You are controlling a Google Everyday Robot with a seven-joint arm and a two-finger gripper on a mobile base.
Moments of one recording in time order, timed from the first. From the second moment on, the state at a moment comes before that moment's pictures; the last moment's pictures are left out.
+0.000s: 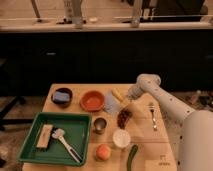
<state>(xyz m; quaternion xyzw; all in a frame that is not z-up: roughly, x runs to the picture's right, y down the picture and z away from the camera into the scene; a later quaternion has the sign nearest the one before) 0.147 0.073 0.967 -0.27 -0.12 0.31 0.90</state>
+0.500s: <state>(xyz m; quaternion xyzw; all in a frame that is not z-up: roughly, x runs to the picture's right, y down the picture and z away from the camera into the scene) 0.143 0.074 0.974 -0.28 -0.13 0.29 0.90</state>
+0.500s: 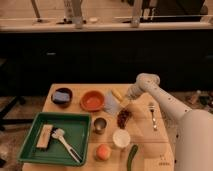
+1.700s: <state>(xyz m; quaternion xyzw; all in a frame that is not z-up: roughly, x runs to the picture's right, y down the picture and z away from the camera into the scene) 0.143 0.050 0.895 -0.29 -0.15 0.18 0.93</state>
